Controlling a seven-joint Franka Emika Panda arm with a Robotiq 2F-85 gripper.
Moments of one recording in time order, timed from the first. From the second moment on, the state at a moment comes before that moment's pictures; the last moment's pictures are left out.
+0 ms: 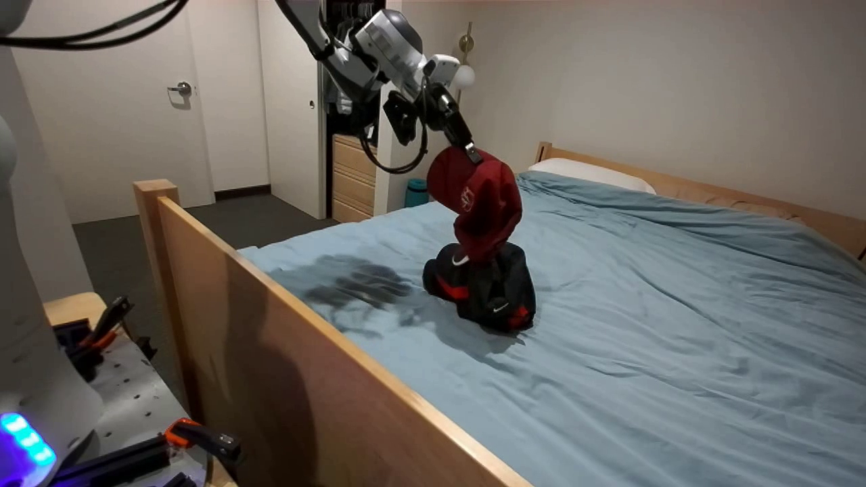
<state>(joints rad) 0.22 0.54 -0.14 -1.51 -0.92 1.68 1.32</state>
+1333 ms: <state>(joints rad) 0.21 0.73 -0.05 -1.47 -1.29 1.88 0.85</state>
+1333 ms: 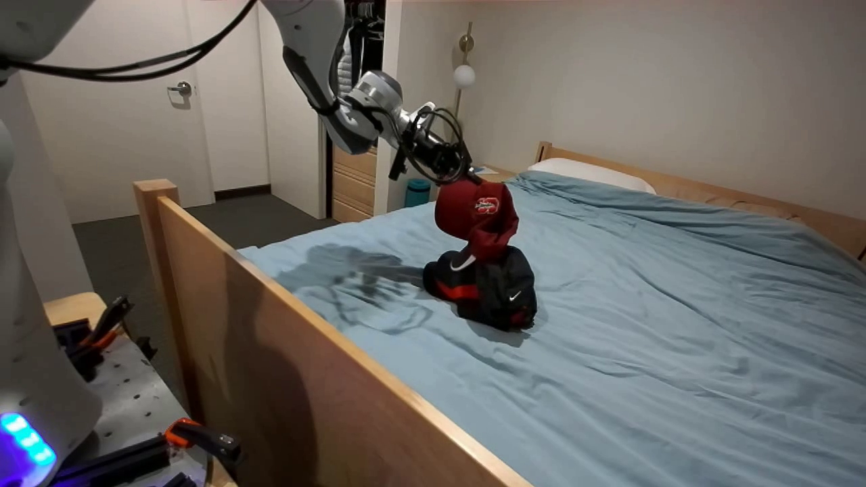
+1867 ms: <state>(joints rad) 0.23 0.73 -0.02 -1.46 -1.31 1.88 0.67</state>
